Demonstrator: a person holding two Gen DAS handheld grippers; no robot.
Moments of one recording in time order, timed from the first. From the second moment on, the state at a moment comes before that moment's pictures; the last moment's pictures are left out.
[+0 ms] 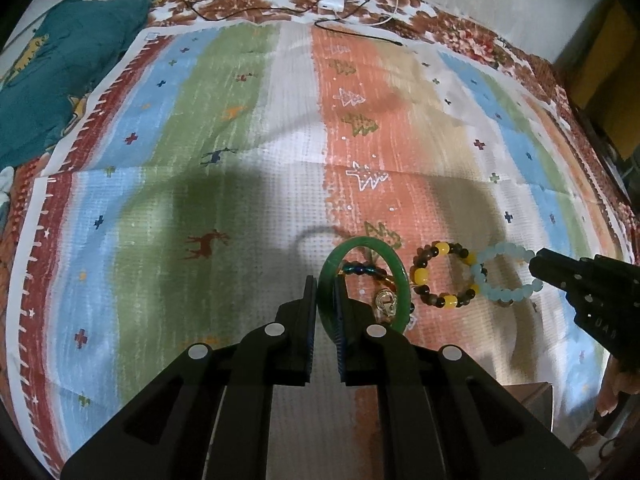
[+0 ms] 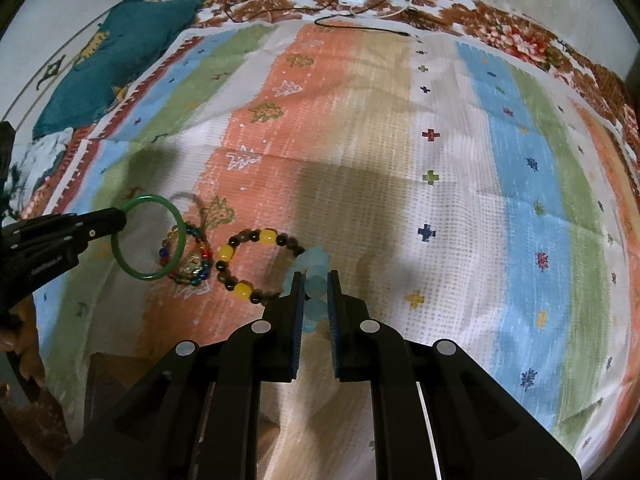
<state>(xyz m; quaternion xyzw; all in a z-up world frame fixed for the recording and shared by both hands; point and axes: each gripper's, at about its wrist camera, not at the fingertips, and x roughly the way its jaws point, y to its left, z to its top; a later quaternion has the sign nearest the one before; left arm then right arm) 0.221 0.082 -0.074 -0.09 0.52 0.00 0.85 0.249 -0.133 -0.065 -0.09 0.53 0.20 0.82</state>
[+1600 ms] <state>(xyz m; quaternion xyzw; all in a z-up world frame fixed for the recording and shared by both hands) 0.144 0.052 -0.011 -0.11 0.45 -0.04 0.89 0.161 -0.131 0.008 -0.08 0.44 0.26 0.85</state>
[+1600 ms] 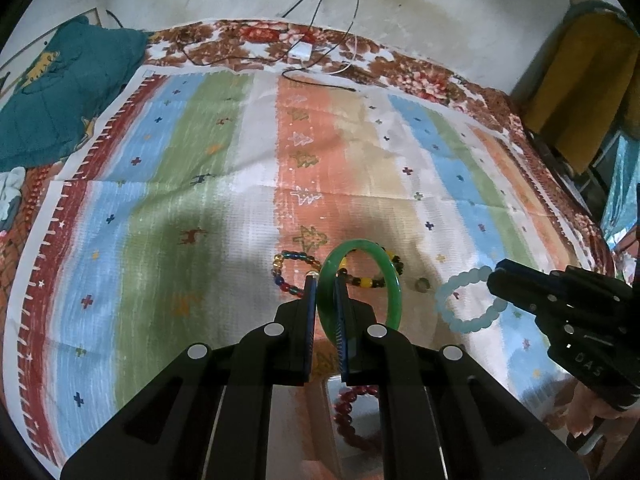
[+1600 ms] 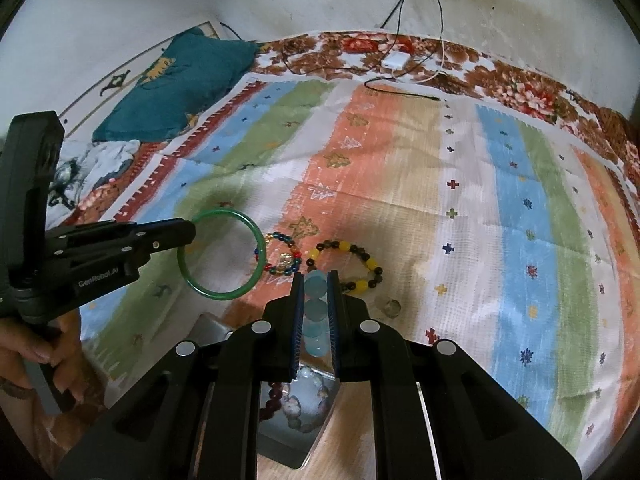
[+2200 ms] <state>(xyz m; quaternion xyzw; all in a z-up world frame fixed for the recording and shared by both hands) 0.104 0.040 -0.002 -0.11 0.43 -0.06 0.89 0.128 -0.139 0.016 -0.07 0.43 0.28 0.85</state>
